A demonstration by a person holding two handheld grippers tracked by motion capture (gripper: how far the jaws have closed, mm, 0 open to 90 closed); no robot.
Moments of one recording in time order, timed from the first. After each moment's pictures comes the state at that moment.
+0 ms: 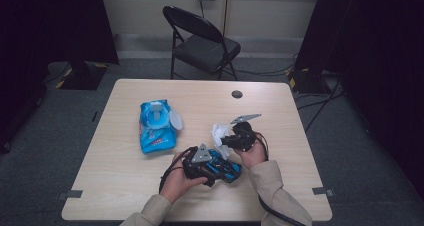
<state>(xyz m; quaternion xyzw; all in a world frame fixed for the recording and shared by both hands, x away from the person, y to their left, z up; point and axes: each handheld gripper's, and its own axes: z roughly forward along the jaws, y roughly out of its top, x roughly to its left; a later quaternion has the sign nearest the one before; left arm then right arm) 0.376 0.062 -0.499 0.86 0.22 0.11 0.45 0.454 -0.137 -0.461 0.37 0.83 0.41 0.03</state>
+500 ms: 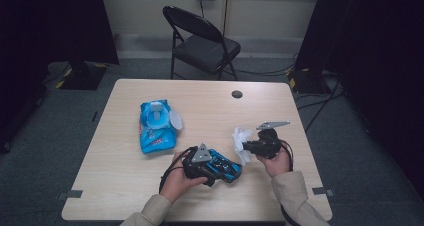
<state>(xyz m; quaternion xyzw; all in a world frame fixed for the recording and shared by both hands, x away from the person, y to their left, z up) 0.377 0.062 -0.498 0.86 0.22 0.11 0.45 0.426 -0.205 -0.454 0.40 0.81 0.43 0.04</state>
